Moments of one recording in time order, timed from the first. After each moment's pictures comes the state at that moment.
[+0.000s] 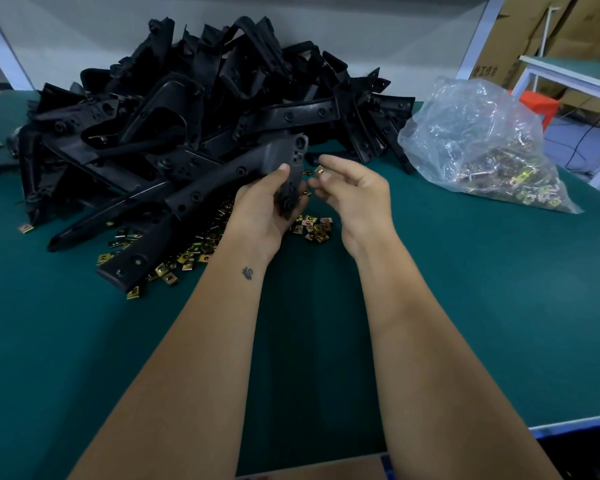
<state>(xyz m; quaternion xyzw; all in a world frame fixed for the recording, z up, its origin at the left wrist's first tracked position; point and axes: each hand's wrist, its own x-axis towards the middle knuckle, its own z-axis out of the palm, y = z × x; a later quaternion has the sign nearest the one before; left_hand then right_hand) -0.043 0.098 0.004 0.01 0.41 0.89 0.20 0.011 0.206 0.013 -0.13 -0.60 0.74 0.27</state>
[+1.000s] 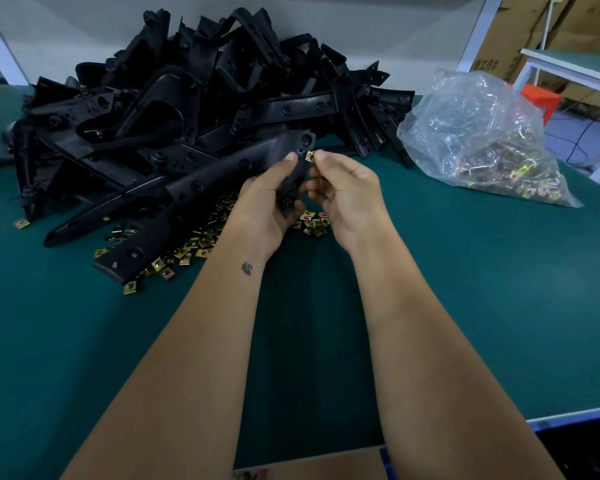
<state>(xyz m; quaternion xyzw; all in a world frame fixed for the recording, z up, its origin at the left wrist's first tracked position) -0.033 0.097 0.009 0.05 0.47 0.85 0.23 0.010 0.202 0.016 -0.10 -0.55 0.81 0.21</state>
